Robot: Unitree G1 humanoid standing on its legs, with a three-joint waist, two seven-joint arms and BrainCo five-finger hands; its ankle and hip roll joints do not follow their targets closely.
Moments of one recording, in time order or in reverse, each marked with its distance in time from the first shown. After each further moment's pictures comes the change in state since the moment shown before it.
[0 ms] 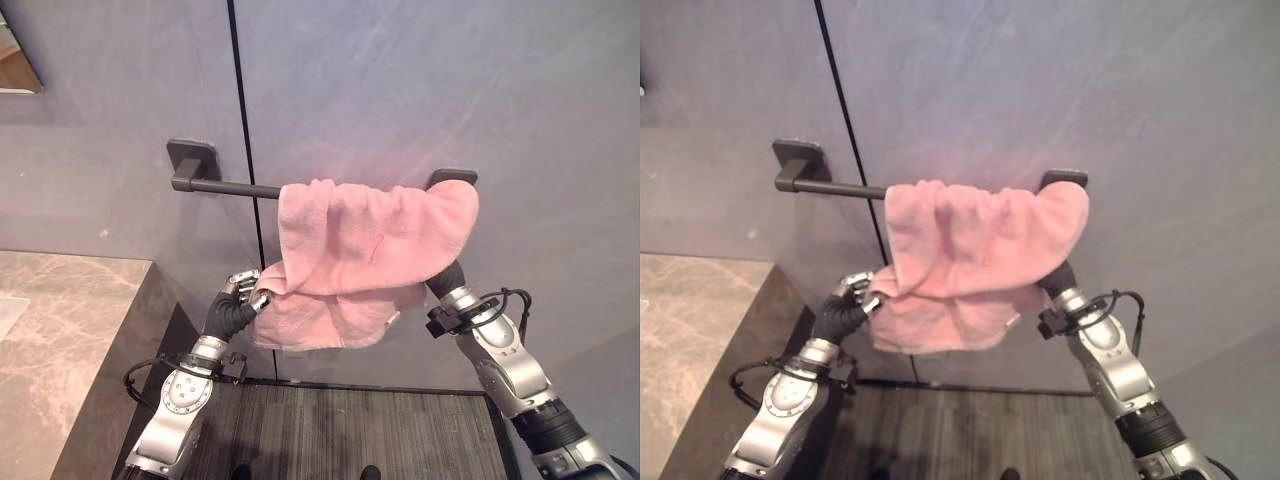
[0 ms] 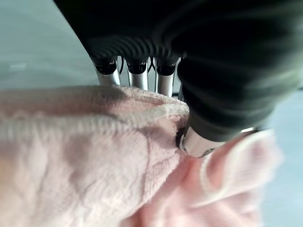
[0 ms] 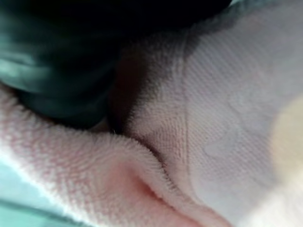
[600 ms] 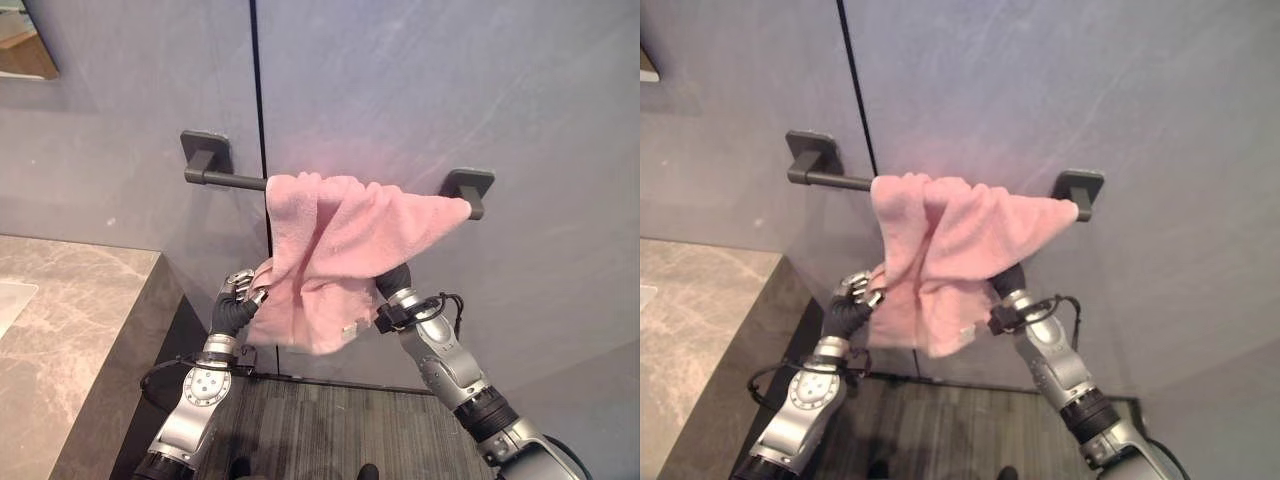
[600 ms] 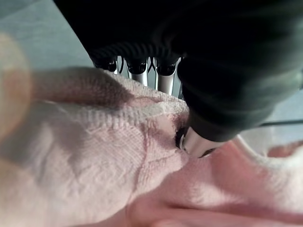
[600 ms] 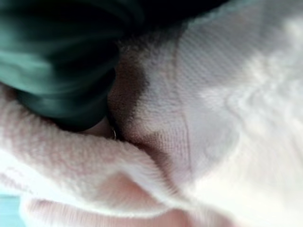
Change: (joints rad) left arm -0.065 -0.057 -0.044 0.212 0.071 0.017 0.188; right arm -0.108 0.186 0.153 0.256 0.073 -0.008 -0.155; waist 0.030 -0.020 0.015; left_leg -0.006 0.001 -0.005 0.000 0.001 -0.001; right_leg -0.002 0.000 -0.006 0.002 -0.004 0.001
